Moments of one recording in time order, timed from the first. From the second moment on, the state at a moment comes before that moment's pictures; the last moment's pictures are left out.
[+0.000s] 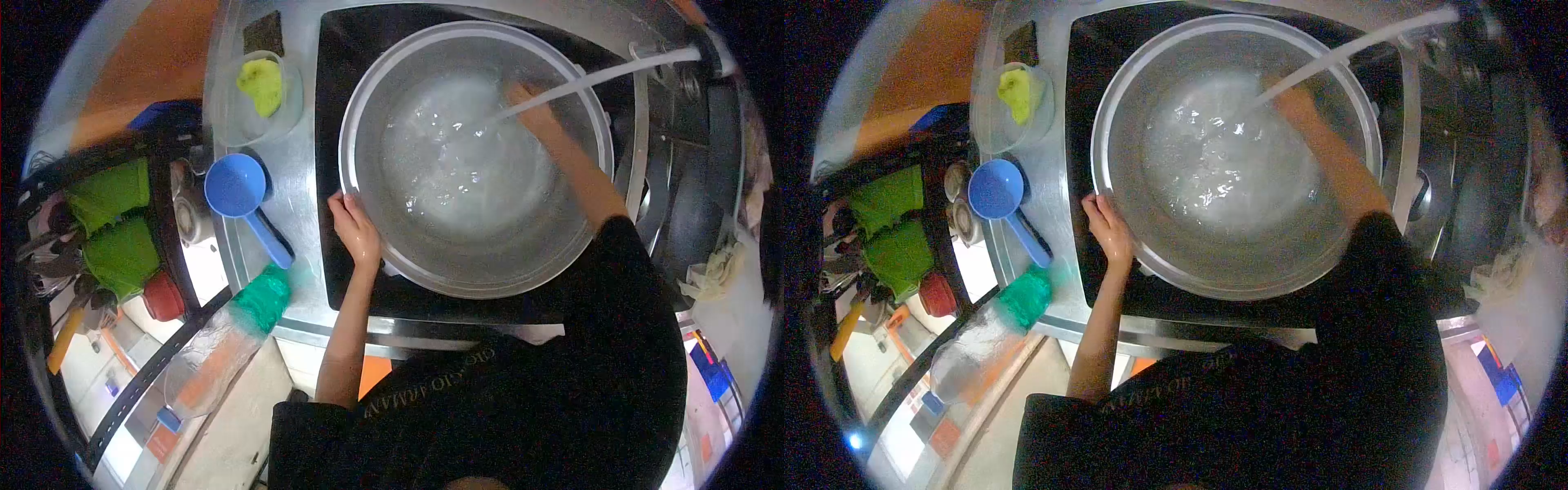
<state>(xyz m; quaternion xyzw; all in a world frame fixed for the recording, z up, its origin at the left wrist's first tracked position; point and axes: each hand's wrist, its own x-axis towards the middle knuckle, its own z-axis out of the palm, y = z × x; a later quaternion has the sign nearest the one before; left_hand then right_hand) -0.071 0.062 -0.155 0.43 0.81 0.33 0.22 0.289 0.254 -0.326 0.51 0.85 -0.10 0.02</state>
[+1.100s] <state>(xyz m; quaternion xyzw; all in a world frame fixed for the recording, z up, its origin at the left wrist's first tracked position) -0.072 0.064 -0.155 0.40 0.81 0.37 0.24 0.323 0.233 -0.208 0.54 0.83 -0.12 0.07</state>
